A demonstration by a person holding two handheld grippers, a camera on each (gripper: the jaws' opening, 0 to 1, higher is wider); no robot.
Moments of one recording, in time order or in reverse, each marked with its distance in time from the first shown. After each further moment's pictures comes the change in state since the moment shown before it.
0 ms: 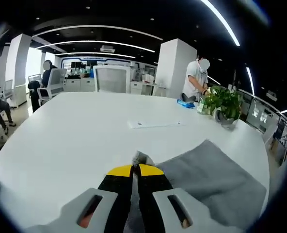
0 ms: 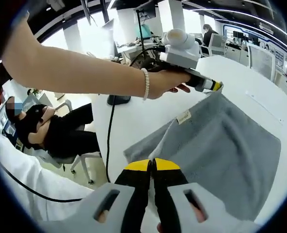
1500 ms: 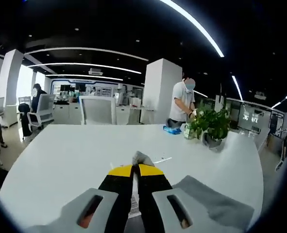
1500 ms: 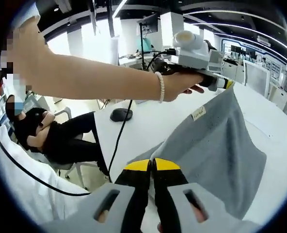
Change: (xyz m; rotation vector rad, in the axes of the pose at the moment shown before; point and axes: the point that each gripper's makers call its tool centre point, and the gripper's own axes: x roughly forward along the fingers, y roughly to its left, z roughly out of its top) left arm -0.013 -0.055 0.124 0.090 -0.224 -0.098; right arm -0.055 0.009 0.043 -0.065 -0.139 -0.067
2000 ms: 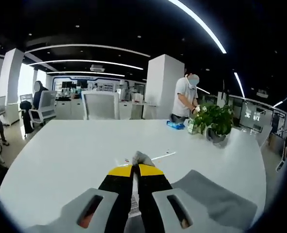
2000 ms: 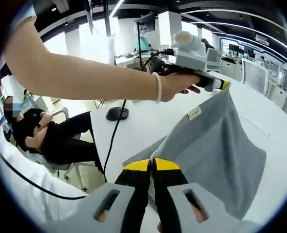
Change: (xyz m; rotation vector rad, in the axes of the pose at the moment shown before) left arm 0.009 0.027 -0.038 -0.027 0.057 0.032; right arm 0.020 -0.011 -0.009 0.017 0.037 0.006
